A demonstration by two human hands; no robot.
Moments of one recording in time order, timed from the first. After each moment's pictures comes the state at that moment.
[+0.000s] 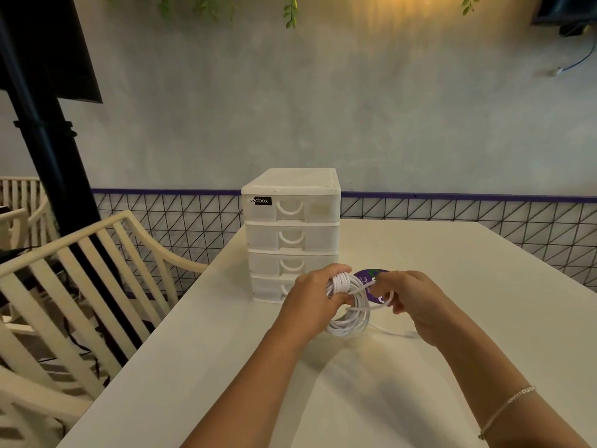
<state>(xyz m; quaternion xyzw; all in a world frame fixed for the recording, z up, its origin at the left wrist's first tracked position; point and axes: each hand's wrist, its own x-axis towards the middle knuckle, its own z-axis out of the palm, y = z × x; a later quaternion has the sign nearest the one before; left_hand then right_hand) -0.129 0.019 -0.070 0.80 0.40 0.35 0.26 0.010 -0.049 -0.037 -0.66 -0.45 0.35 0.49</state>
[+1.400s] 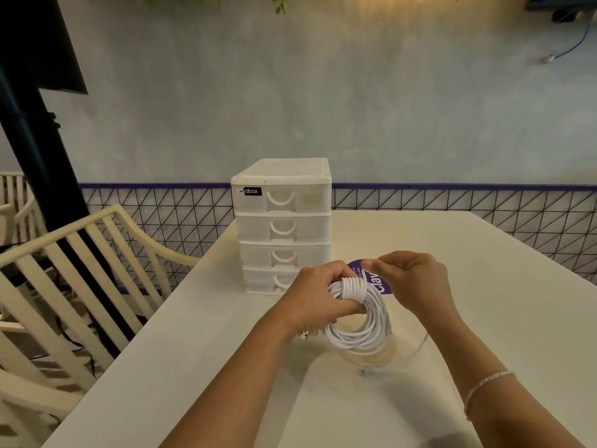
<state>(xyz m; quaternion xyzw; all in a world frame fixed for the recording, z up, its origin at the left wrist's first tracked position) -0.131 0.002 -0.058 0.82 0.31 0.28 0.39 0.029 -0.041 -0.057 -0.73 -0.48 0.10 0.48</state>
